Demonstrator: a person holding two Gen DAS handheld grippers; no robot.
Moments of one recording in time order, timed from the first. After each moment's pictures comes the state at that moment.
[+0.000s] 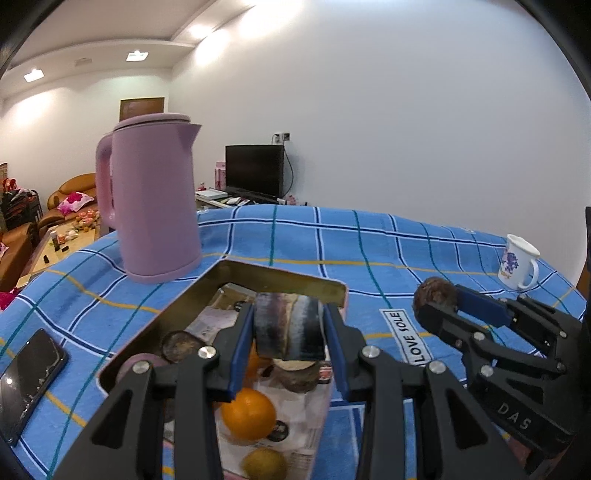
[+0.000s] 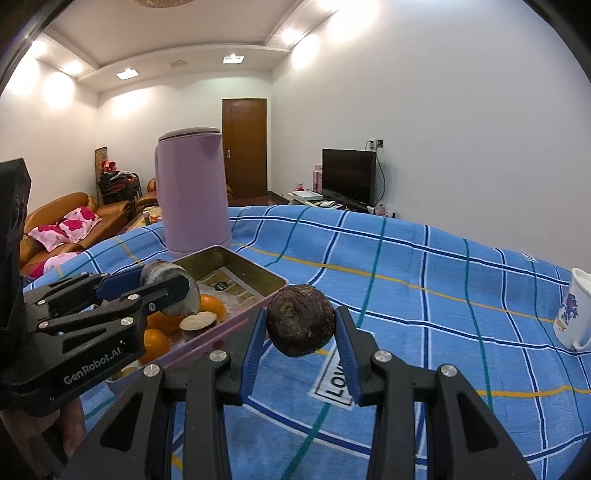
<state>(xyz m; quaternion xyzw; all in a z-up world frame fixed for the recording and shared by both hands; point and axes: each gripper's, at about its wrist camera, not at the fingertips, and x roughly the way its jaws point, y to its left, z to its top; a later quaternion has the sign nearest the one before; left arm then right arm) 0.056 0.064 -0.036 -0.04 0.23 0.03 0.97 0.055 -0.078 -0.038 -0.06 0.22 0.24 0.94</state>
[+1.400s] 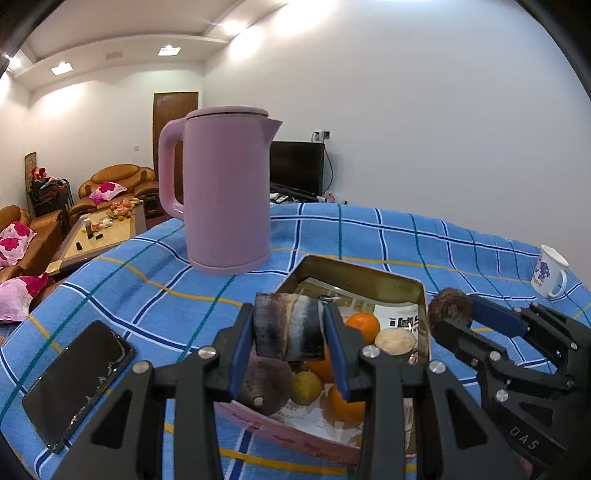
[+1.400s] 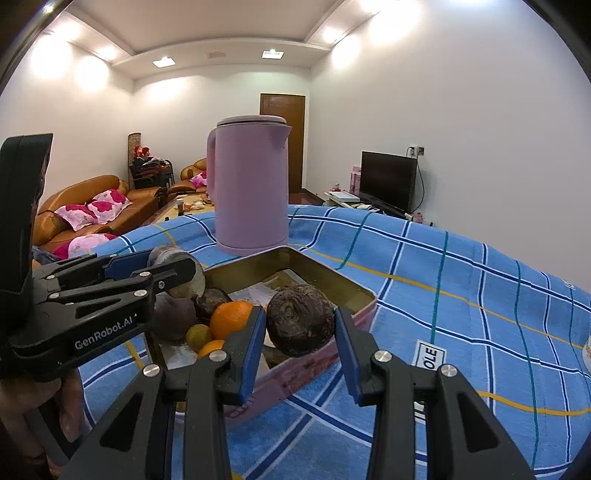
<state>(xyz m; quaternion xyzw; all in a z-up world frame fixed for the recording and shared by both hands) 0.034 0.128 -0.034 -0.05 0.23 0.09 0.97 0.039 -0.012 -0.040 -0.09 0.21 0.30 0.93</state>
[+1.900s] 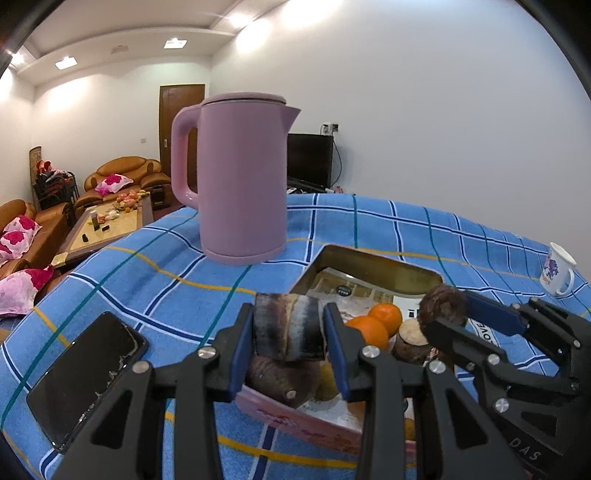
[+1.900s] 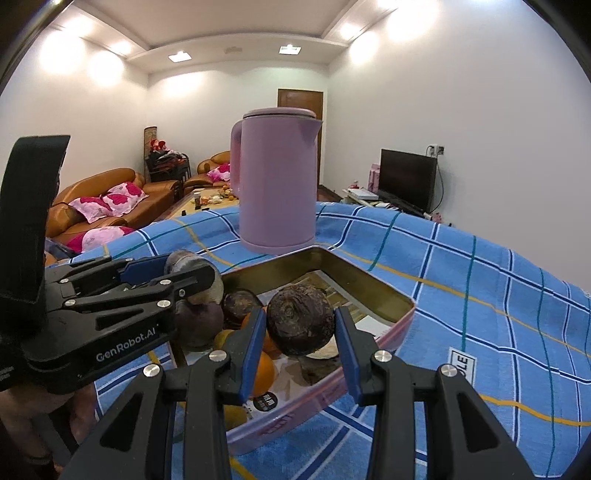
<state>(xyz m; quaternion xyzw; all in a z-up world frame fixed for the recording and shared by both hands) 0.037 0.142 -0.042 -0.05 0.25 0.10 0.96 0.040 0.012 -0.045 -0.10 0.23 0.33 0.91</state>
